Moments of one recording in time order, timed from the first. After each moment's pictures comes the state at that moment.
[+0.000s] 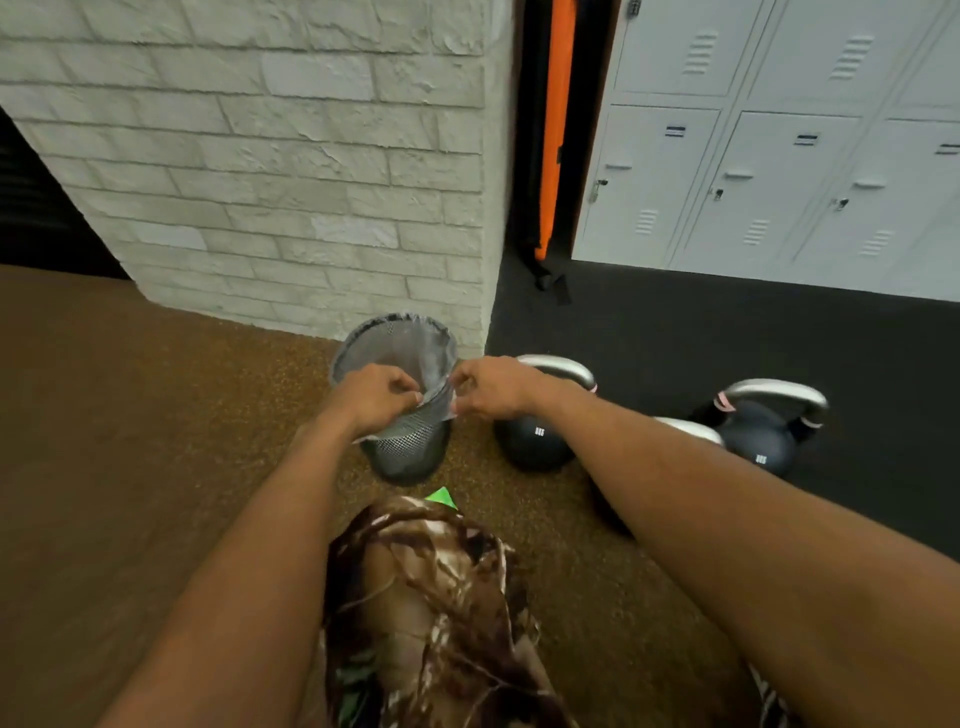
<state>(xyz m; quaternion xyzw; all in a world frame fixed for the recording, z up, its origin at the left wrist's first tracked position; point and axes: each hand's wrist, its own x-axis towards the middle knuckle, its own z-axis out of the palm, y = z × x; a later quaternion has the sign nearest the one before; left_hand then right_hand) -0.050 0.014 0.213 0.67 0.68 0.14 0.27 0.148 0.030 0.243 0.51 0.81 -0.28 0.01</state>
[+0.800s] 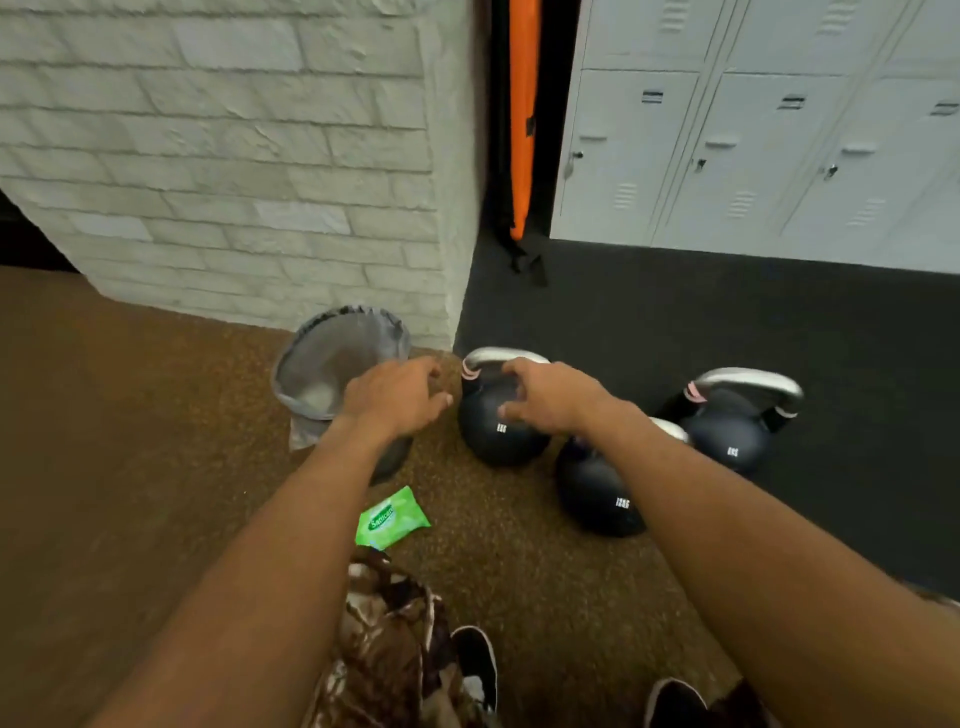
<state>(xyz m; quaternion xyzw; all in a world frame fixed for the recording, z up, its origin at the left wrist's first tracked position) 0.067 0.040 0.212 0.73 0.67 -0.01 0.13 0.279 0.046 0.208 0.59 0.77 -0.24 -0.02</state>
